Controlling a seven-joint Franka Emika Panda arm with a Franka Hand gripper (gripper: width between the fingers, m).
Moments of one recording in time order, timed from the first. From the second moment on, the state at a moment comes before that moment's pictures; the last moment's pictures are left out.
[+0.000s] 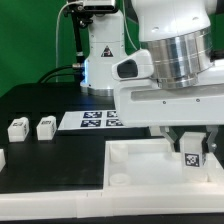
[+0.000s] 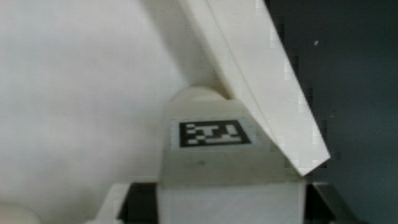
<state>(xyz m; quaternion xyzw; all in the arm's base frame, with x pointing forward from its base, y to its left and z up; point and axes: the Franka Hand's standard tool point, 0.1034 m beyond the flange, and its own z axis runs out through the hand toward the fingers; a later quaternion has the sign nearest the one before) 0.626 0.109 0.071 -0.95 0.28 0.00 0.09</state>
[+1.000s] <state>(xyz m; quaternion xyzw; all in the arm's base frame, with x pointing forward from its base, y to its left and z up) 0.622 0.115 0.070 -0.82 0.56 -0.02 0.12</state>
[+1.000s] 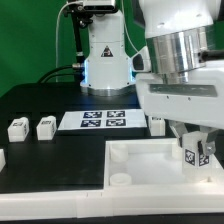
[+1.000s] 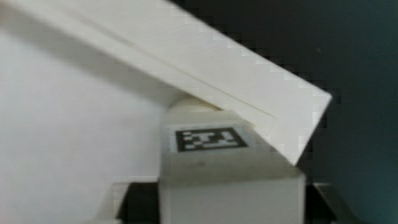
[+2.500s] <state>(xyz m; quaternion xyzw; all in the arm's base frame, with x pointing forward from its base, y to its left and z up) 0.614 0.116 0.064 -0.99 0.08 -0.03 0.07</state>
